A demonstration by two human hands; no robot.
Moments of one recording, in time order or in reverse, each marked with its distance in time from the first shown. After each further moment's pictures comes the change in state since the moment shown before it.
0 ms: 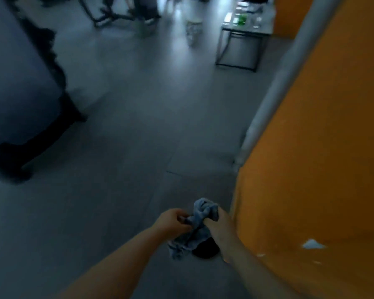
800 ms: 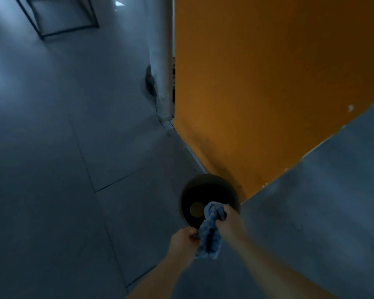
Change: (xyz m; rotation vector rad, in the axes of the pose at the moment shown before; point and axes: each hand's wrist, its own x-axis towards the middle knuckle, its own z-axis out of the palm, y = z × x) left_hand 0.242 -0.193 0.100 0.005 -0.397 0.017; right_hand 0.187 0.230 0.149 0.042 0.692 0.415
